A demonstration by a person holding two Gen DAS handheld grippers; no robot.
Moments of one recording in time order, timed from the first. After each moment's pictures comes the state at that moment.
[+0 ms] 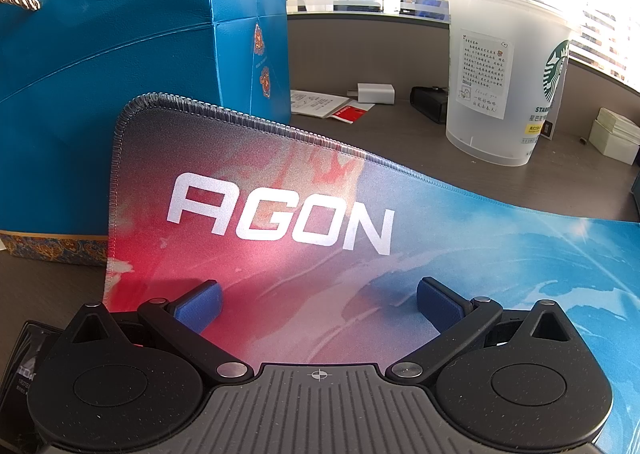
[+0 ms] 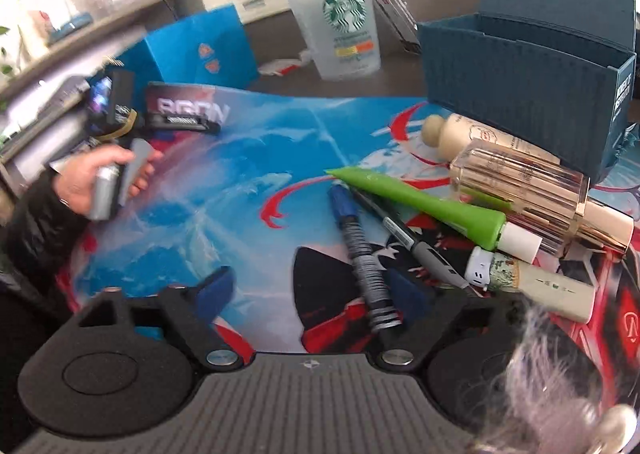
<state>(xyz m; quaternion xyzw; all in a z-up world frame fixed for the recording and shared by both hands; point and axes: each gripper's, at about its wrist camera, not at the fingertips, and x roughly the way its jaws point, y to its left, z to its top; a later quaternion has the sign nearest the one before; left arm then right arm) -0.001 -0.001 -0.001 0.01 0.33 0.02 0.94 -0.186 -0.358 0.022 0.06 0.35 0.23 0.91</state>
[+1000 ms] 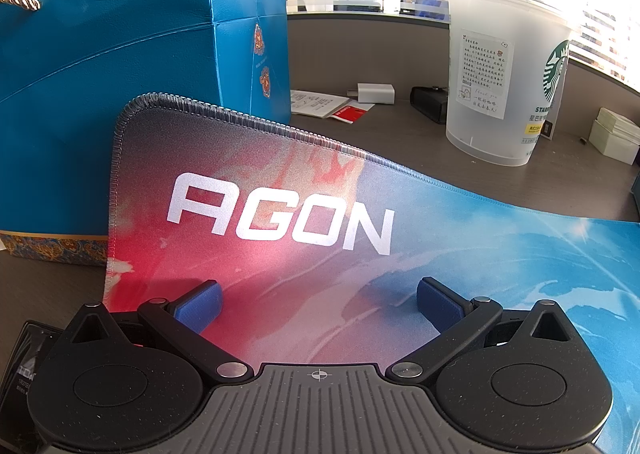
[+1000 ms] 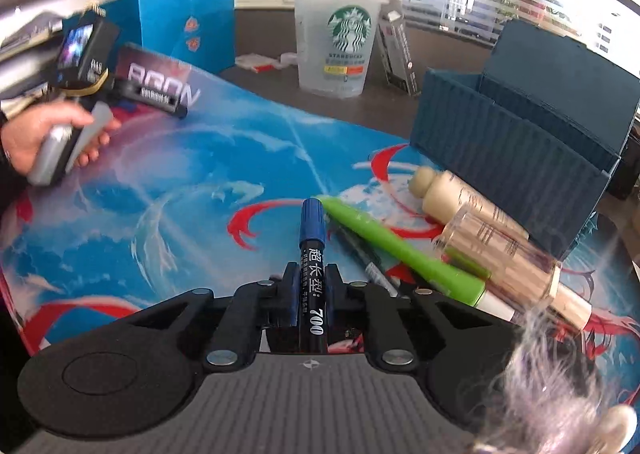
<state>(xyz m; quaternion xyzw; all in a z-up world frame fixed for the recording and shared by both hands) -0.001 -0.002 -0.001 0.01 0.33 0.02 0.94 -0.183 -0.318 0.032 -0.07 0.31 0.16 0.93</state>
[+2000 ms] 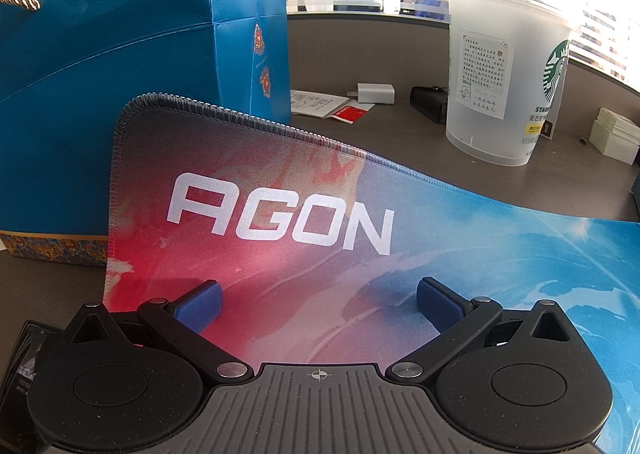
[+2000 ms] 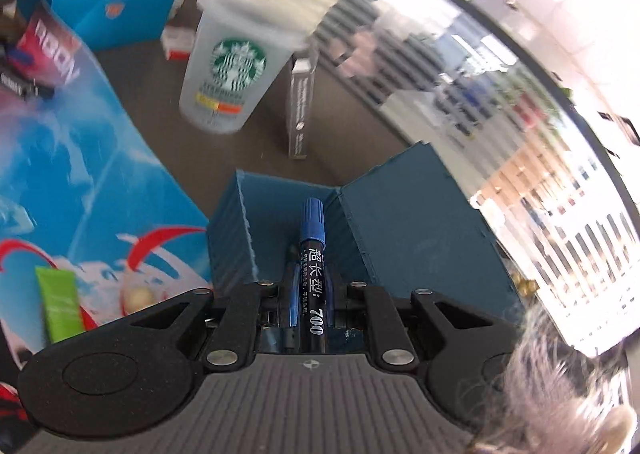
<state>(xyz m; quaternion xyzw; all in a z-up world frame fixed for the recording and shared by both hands) -0.001 -0.002 -0.001 0.00 0.33 0.02 0.94 -0.029 -0.400 0.128 -0.32 0.30 0.12 0.89</state>
